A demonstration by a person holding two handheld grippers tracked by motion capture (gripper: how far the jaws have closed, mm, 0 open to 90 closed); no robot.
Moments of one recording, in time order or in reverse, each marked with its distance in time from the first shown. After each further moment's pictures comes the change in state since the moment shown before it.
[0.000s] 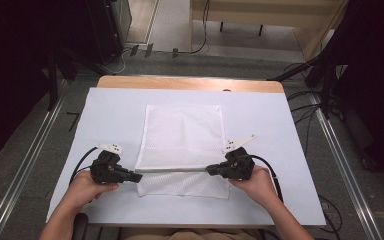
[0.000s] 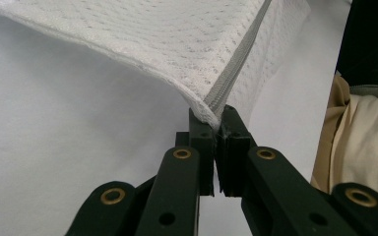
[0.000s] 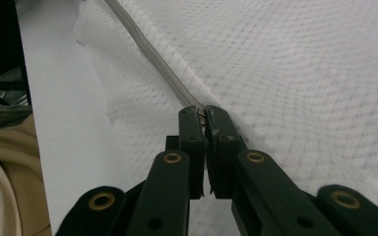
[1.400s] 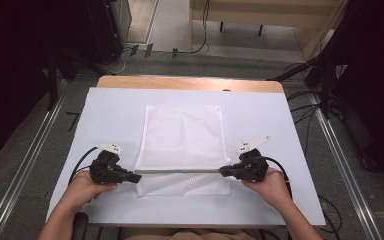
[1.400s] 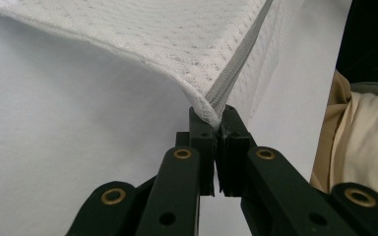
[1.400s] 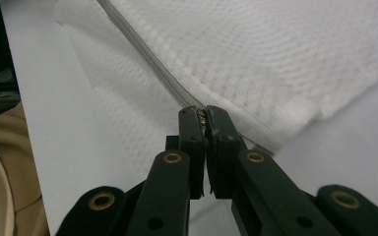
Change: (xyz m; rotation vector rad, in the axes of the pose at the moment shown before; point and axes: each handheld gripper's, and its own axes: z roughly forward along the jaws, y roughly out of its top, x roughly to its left) left arm 0.002 -0.001 0.000 0.016 -0.016 -0.009; right arm -0.016 -0.024 -0.025 0.019 -0.031 0.054
